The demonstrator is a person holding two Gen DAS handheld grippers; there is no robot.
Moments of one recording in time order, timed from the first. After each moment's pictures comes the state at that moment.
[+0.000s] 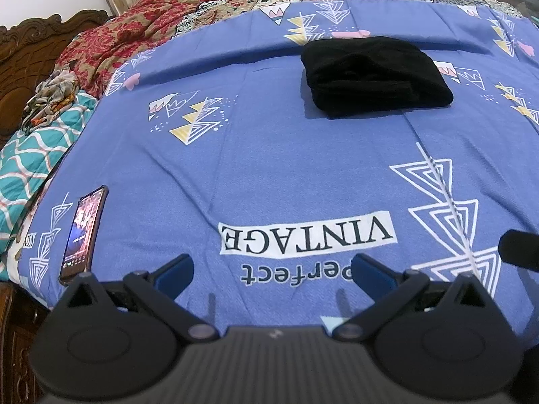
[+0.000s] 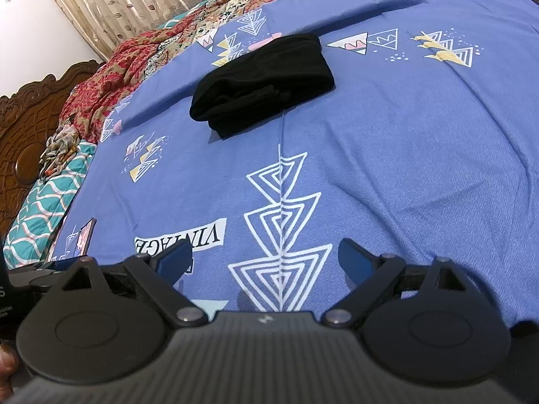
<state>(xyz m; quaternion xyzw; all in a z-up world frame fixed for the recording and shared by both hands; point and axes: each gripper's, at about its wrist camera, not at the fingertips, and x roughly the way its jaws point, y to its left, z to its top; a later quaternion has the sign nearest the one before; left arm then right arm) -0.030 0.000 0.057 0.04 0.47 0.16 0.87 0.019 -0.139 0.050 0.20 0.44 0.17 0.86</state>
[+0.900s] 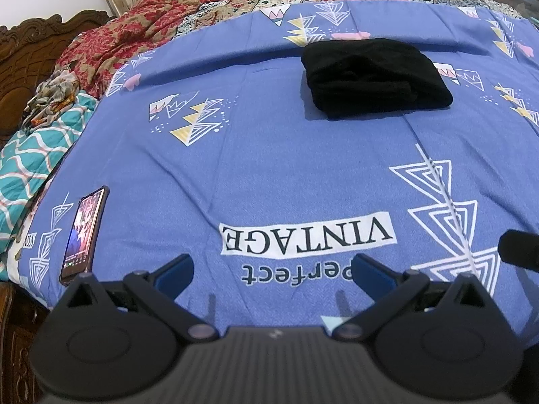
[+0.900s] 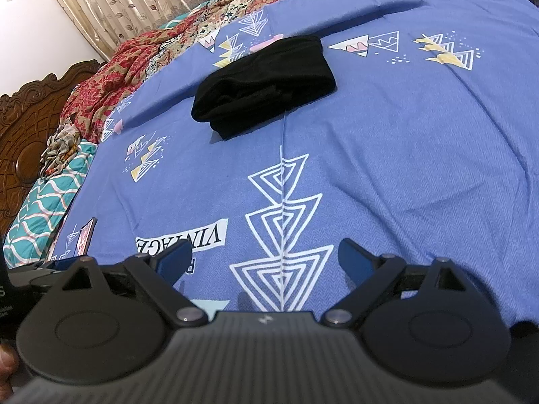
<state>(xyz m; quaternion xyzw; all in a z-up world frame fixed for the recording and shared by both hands) -0.030 0.001 0.058 0.04 0.47 0.16 0.87 0.017 -0.137 0.050 0.19 0.44 0.17 0.86</state>
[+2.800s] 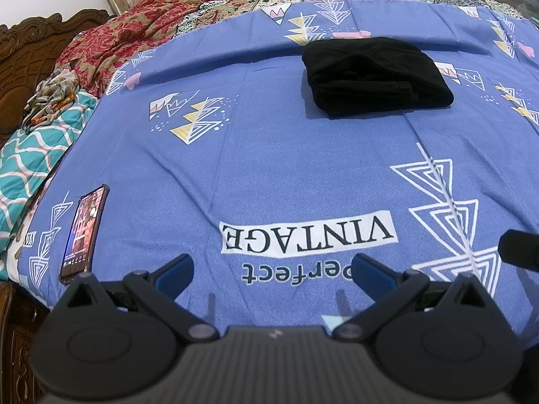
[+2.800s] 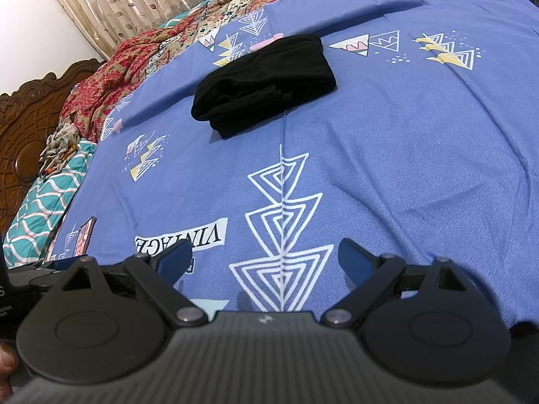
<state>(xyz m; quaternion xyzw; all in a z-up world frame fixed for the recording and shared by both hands) -0.031 0.002 0.059 0.04 0.47 0.16 0.87 0.018 -0.139 0.050 0.19 0.44 0.18 0.86</state>
